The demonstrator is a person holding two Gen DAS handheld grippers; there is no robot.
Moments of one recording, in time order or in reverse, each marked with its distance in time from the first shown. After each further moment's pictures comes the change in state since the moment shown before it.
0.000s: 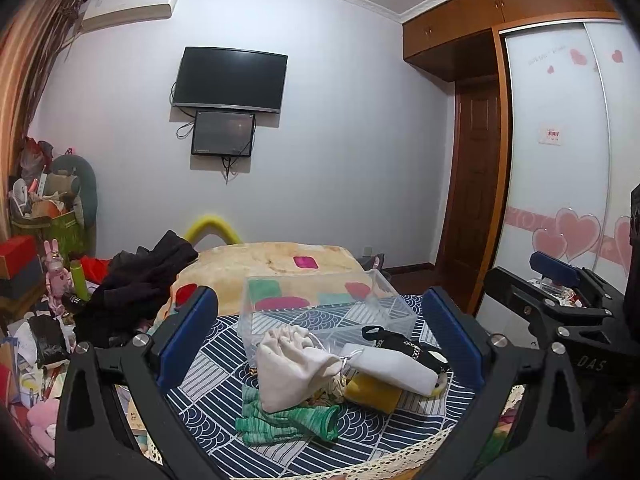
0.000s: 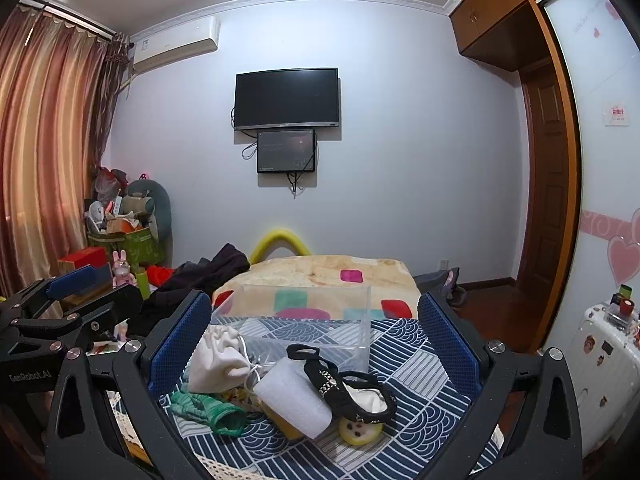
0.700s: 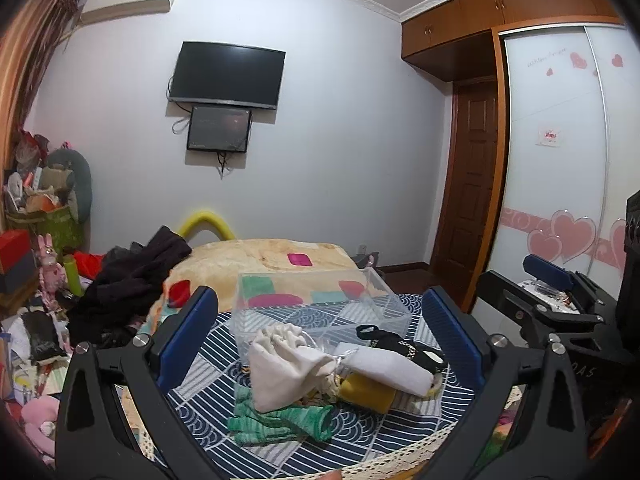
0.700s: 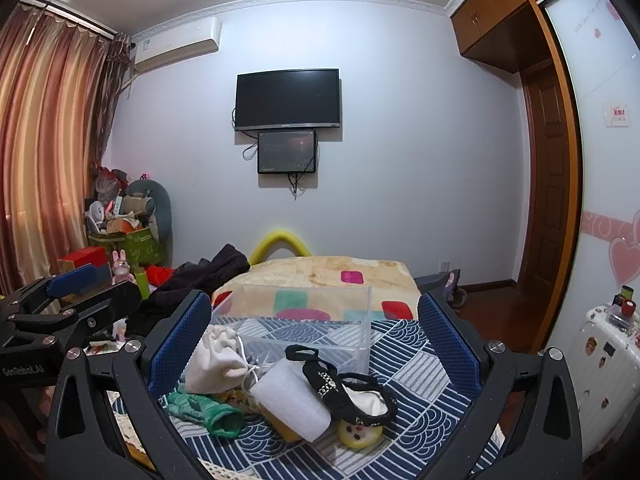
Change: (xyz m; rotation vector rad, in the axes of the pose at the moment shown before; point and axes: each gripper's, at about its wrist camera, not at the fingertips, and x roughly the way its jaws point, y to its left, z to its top) left arm 0.006 0.003 -0.001 -0.023 0.014 -0.029; right arm 0.000 0.001 -0.002 -0.007 -0.009 0.002
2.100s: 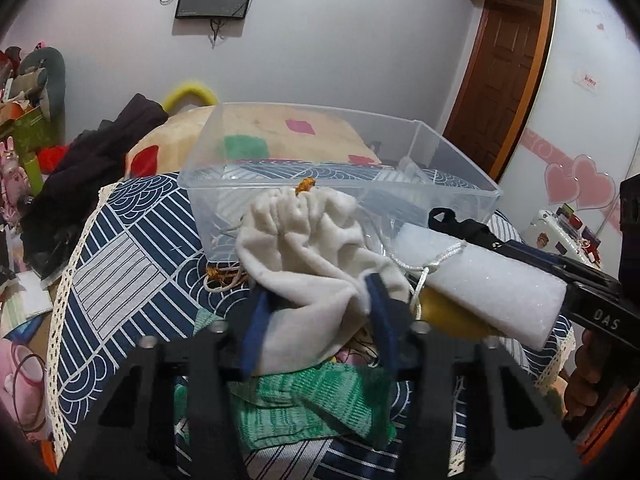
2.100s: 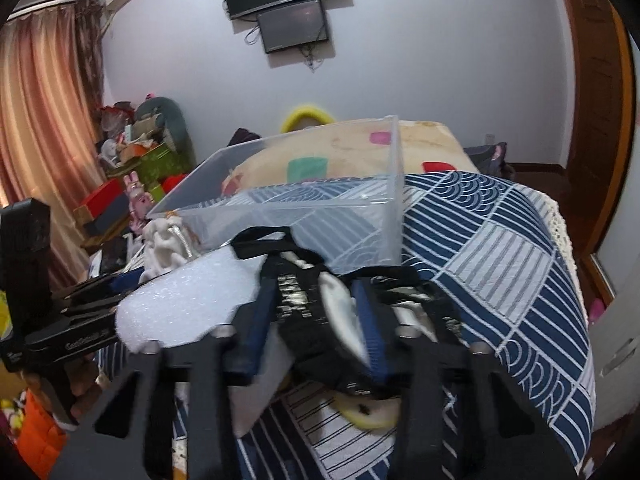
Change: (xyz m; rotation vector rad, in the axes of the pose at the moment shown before) left arm 0.156 0.046 -0.103 -0.091 0.431 -0.042; right arm 0.111 -0.045 -0.080 0.131 0.454 0.183
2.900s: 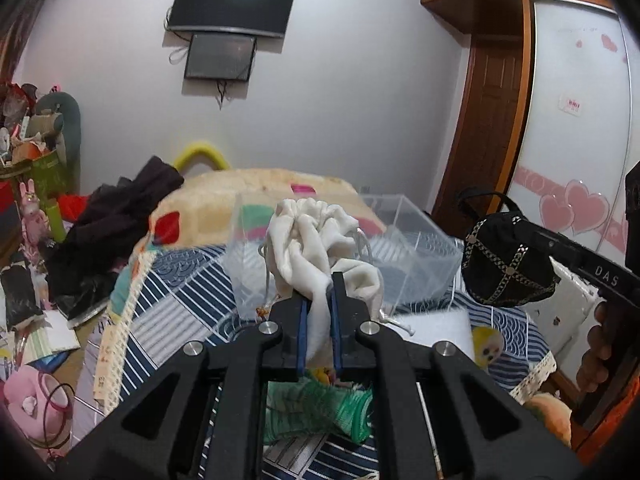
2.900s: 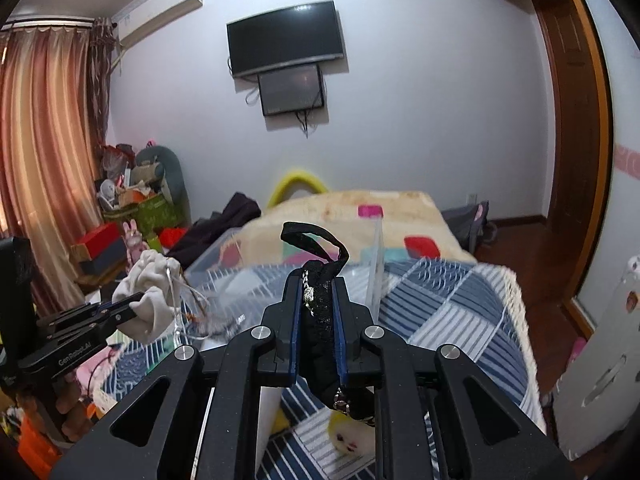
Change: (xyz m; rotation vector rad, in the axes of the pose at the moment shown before) left arm -0.082 -0.008 0.021 0.040 -0.215 0.038; right arm -0.057 0.011 0.030 -0.034 -0.223 -0.060
